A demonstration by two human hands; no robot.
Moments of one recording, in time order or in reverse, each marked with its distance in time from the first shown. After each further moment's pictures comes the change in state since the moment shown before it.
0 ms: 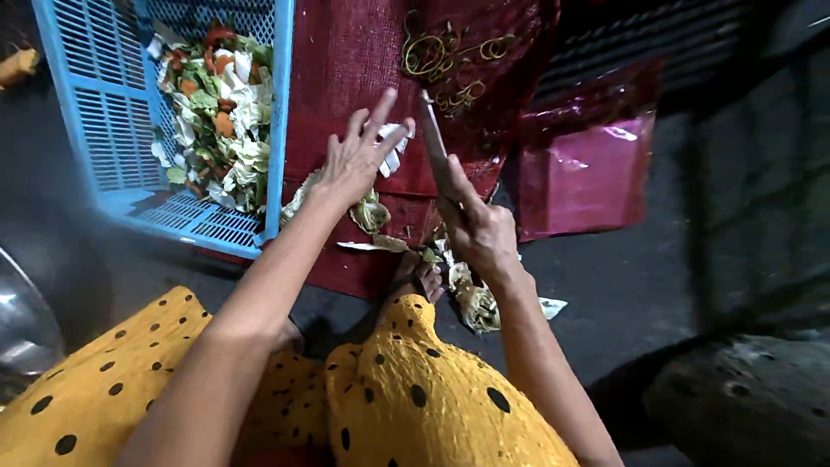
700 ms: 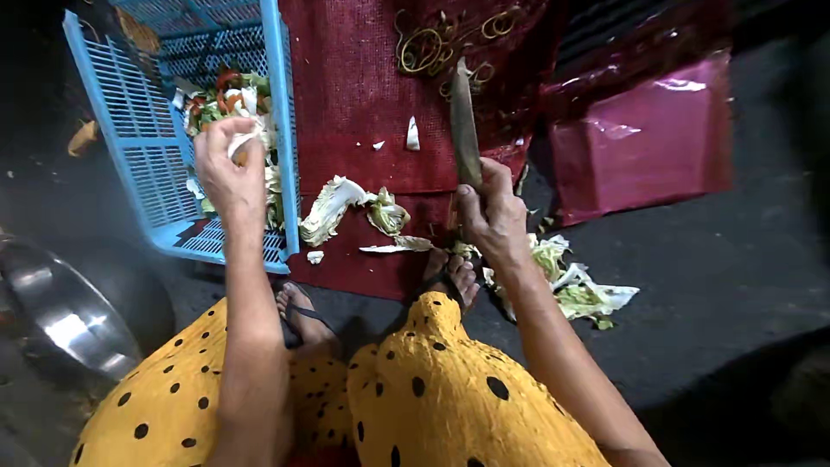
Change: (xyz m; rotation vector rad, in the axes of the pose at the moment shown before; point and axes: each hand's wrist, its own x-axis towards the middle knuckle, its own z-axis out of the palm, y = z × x) left_hand -0.073 -0.053 -0.104 -0.172 0.526 -0.603; right_hand -0.003 0.007 0.031 0.325 0.151 0.182
